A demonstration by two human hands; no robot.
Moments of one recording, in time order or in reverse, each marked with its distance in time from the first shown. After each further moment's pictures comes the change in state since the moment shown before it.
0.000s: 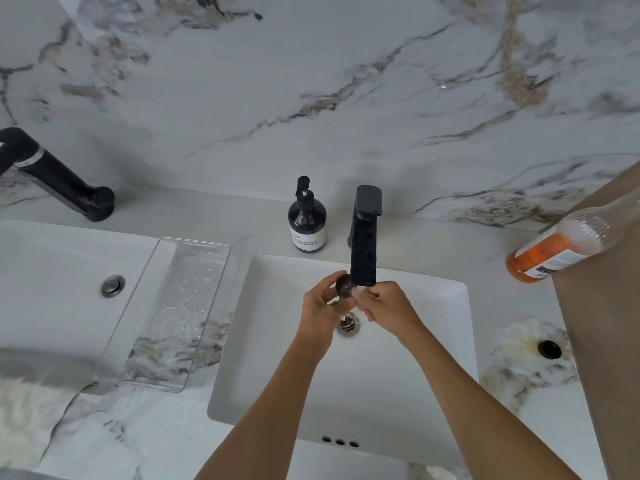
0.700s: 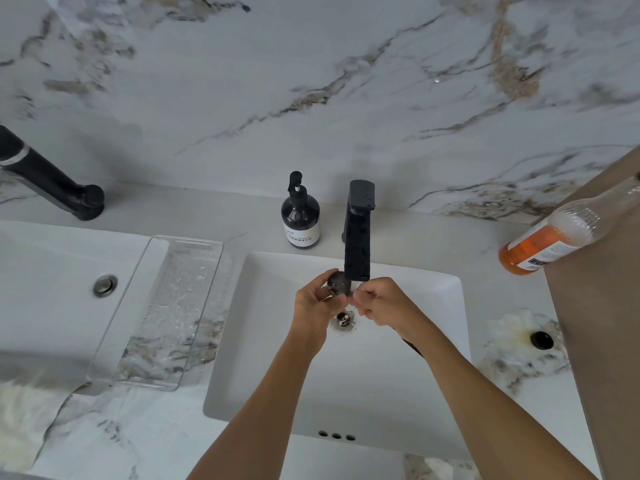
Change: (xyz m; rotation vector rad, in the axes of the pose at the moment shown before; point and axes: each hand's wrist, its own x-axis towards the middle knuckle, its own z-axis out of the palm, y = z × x) left_hand -0.002 0.001 -0.001 -0.045 0.003 -0.042; right_hand -0.003 0.000 -0.012 0.082 -0.152 0.100
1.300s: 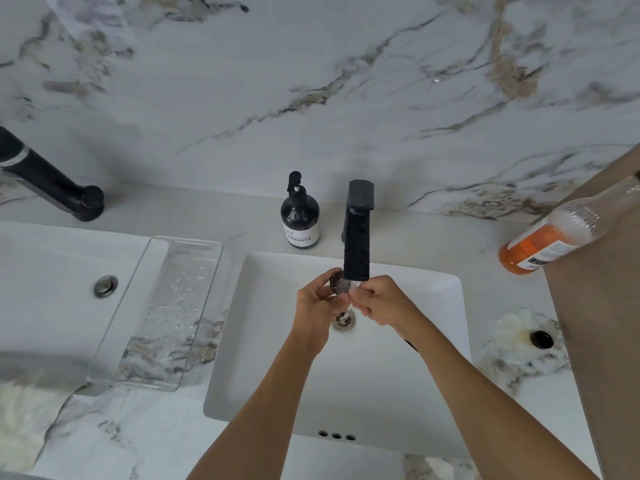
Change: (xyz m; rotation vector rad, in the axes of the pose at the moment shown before) left_hand -0.003 0.006 0.005 -0.032 -0.022 -0.009; right_hand 0.001 -0.001 0.001 -0.030 0.012 -0.036
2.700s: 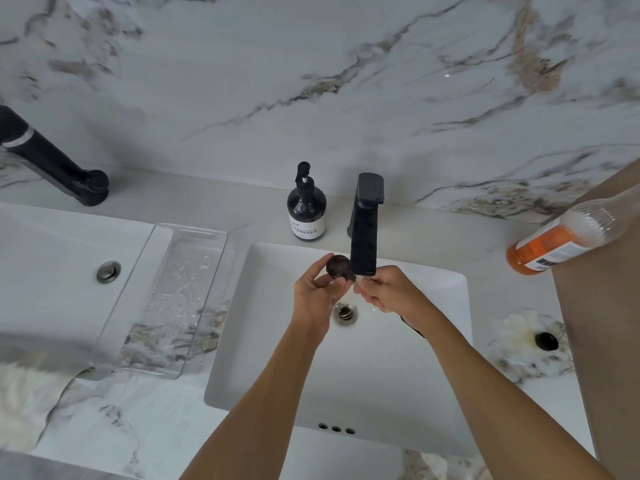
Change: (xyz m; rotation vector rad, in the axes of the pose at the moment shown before) left_hand 0.003 0.007 0.001 -0.274 0.115 0.010; right_hand 0.001 -0.010 -0.010 0.000 -0.049 -0.003
